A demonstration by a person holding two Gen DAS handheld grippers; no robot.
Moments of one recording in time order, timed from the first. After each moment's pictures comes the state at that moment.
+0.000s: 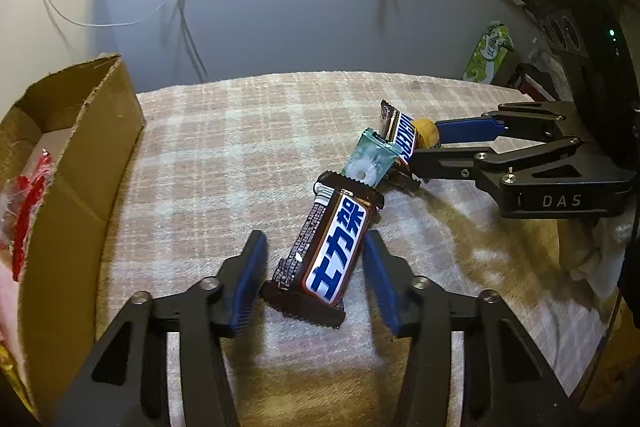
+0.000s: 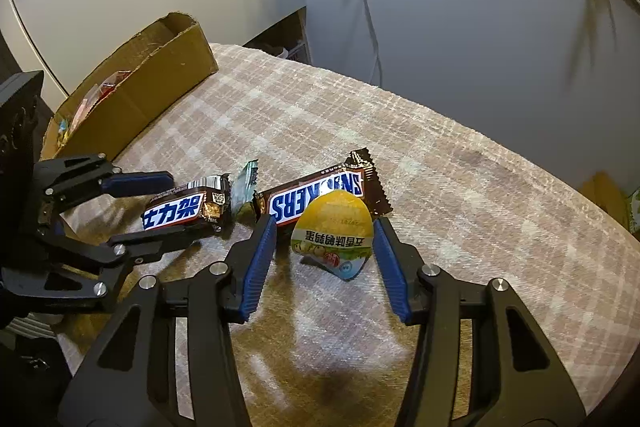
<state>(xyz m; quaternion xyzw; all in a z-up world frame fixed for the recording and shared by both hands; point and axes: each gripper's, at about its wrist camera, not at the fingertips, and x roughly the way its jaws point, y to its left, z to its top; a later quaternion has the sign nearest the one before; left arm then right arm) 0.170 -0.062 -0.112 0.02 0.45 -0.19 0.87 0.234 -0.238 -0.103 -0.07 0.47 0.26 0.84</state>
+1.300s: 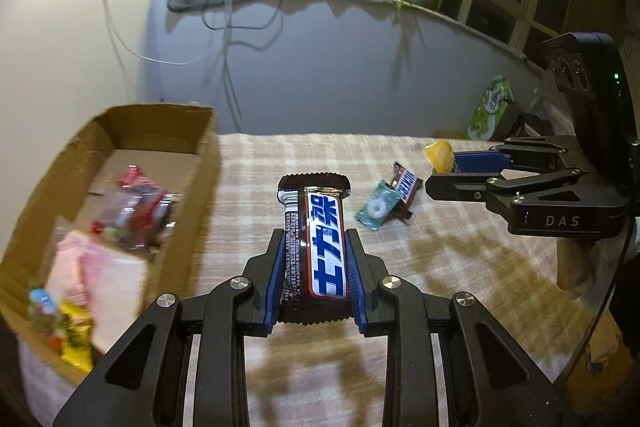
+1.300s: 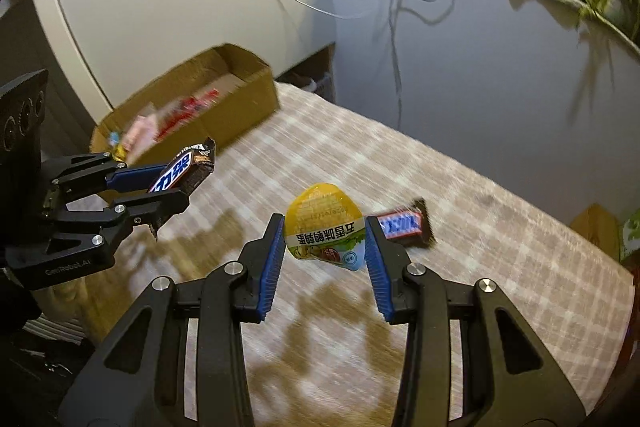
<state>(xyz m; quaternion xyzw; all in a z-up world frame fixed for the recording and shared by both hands) 0.124 -0.005 -0.052 -0.01 0.38 -0.16 0.91 0.189 -0.199 -0.037 -0.09 0.42 0.28 0.86</state>
